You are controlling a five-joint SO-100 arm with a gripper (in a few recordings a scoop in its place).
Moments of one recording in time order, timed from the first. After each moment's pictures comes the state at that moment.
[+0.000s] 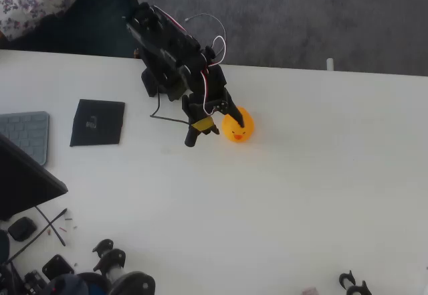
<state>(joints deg) -44.4 135.4 128.1 62.9 -53.6</state>
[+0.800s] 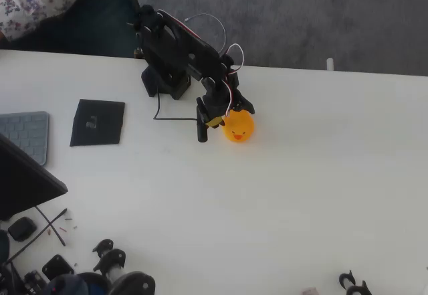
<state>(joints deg) -56.1 121.7 131.8 61.6 -53.3</state>
